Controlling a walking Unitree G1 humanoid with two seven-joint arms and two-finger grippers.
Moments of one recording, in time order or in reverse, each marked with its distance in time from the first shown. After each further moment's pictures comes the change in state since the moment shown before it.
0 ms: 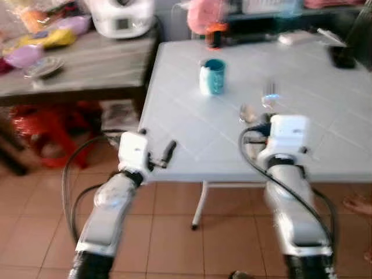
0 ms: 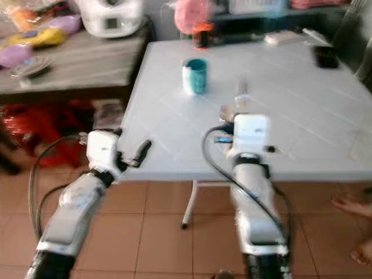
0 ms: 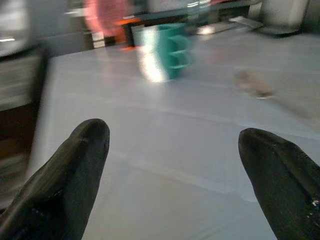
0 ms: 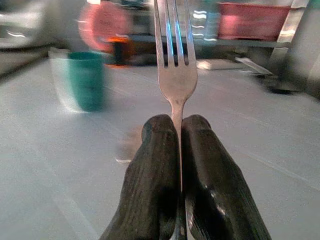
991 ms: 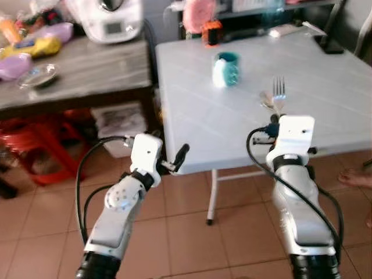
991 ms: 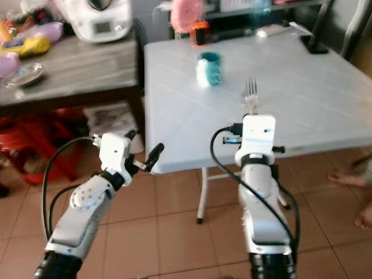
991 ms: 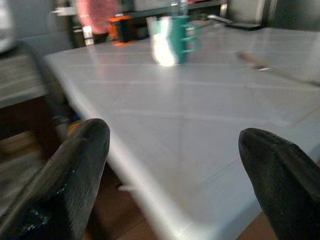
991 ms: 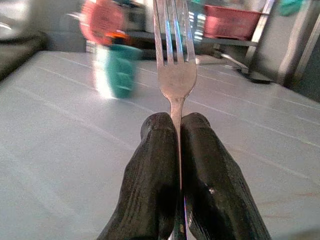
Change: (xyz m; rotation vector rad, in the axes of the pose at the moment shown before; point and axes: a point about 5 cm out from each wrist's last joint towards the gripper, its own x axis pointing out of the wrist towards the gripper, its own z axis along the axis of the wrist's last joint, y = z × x) left arm -0.003 0.002 -0.004 0.022 0.021 -0.008; right arm 0.000 0.008 0.001 0.004 -0.004 0.038
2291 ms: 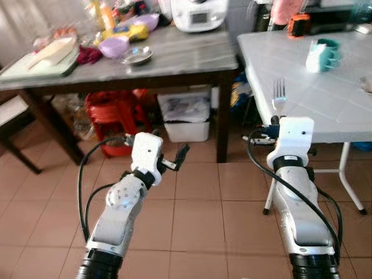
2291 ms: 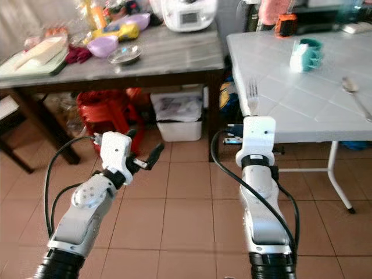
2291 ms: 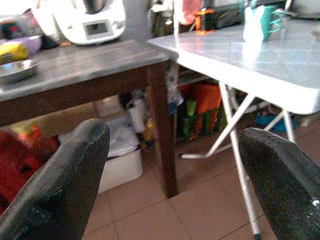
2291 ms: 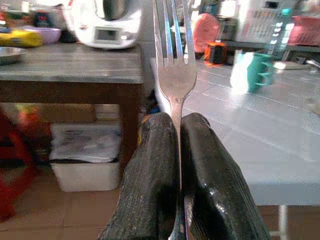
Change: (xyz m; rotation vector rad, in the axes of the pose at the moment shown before) left arm 0.005 0.000 0.001 -0.004 -0.012 0.004; right arm 0.000 -0.004 -0.005 0.000 0.010 -0.012
